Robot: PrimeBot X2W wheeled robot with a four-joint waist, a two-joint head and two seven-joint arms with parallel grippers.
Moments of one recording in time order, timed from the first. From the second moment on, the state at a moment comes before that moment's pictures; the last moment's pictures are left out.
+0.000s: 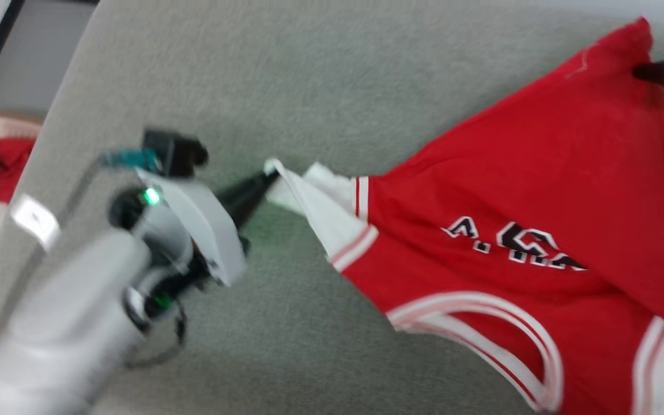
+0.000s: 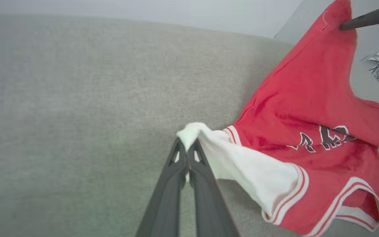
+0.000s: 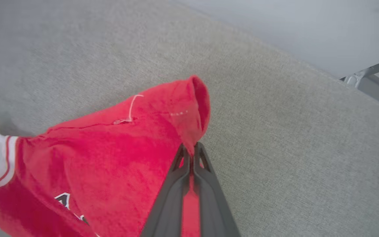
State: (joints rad) left arm -0.78 0.57 -0.80 0.27 -1.08 -0.07 0.13; right arm -1.20 -0.49 0.42 0.64 0.70 0.13 1.08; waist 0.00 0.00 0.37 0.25
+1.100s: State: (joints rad) left arm -1.63 0.57 -0.69 0.76 -0.92 -0.05 0.25; right arm -1.45 -0.27 0.29 0.75 0.55 0.13 0.43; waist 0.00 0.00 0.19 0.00
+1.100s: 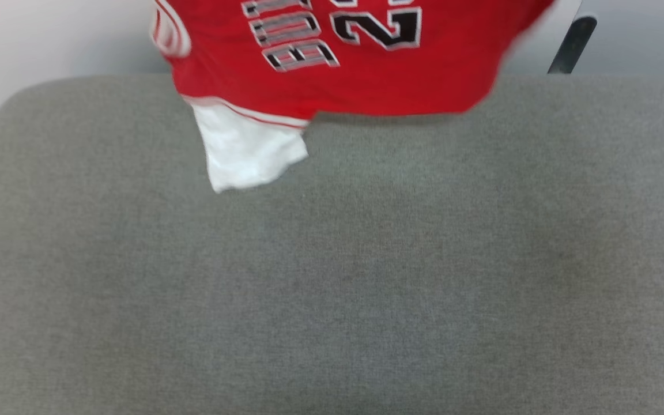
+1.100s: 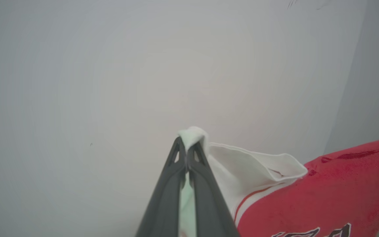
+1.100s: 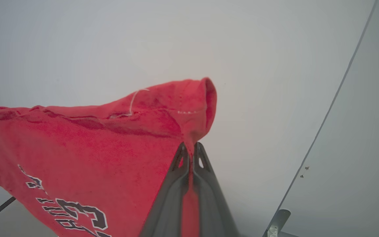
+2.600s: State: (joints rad) left arm -2.11 0.30 -0.66 1.16 -0.86 -0.13 -0.25; right arm -1.90 -0.17 0.18 1.18 0.07 0.13 -0.26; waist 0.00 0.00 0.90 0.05
